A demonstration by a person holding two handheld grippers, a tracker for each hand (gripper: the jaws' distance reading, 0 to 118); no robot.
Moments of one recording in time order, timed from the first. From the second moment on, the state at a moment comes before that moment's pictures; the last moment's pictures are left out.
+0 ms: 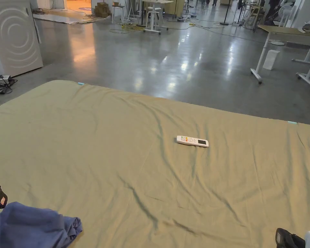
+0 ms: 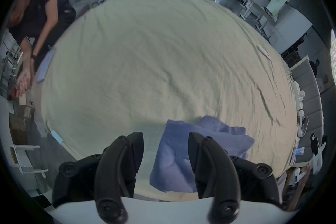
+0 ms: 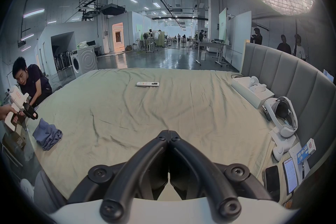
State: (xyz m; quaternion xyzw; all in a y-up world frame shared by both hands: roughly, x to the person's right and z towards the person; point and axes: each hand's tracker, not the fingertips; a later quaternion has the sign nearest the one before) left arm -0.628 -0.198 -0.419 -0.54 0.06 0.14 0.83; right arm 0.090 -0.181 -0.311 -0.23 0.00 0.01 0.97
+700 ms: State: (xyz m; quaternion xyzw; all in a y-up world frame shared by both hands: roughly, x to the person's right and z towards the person) left arm -0.295 -0.150 -0.370 -0.12 -0.03 -0.06 0.99; right arm 0.102 -0.159 -0.336 -0.16 -0.03 0.00 0.99
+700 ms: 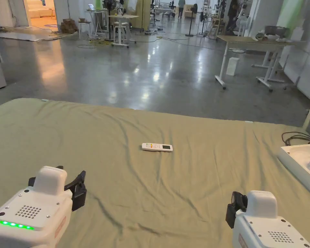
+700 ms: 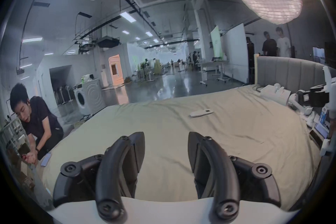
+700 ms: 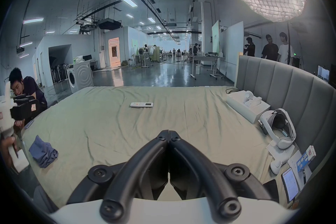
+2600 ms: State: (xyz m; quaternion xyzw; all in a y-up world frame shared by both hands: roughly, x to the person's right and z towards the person) left arm -0.235 -0.134 -0.366 -0.11 -0.03 0.01 0.99; right arm 0.106 -0.138 -0.324 -0.09 -0.04 -0.03 0.99
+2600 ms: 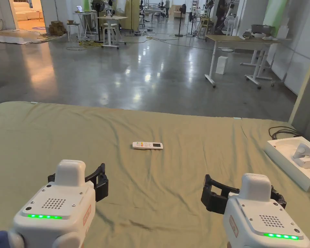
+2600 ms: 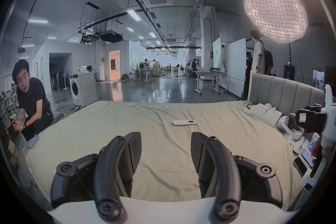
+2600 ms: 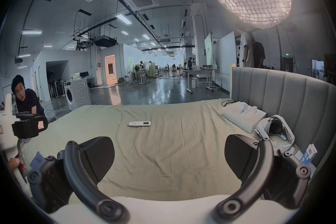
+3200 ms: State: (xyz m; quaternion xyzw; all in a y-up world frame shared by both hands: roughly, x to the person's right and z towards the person) left arm -0.241 -0.133 -0.373 -0.11 -0.04 0.06 0.99; right arm 0.116 -0.118 -0.334 -0.12 -0.05 -0.12 0.98
